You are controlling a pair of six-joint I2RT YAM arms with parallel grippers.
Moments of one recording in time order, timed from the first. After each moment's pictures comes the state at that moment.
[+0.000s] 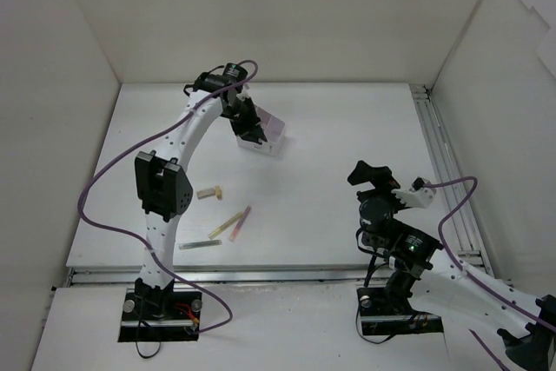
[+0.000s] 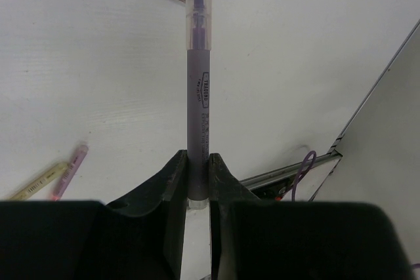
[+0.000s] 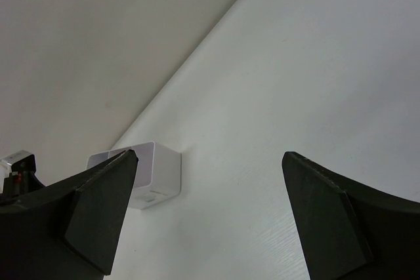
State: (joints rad) left arm -0.39 2.17 2.25 -1.23 0.36 -0.75; right arm 0.88 0.66 0.48 -0.15 1.17 1.08
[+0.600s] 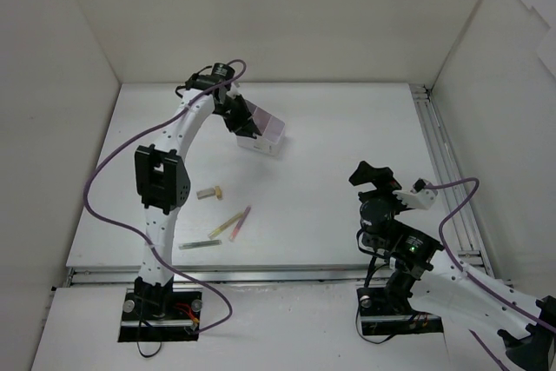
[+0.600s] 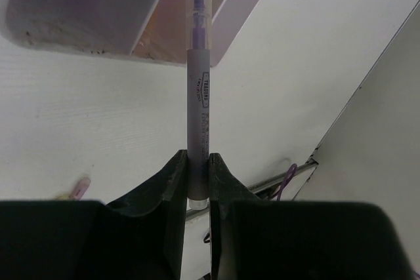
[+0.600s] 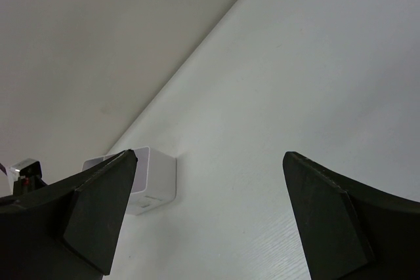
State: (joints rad) left arm -0.31 2.23 2.25 -1.15 0.45 -0.76; right arm 0.88 0.65 0.47 -0.15 1.19 1.07
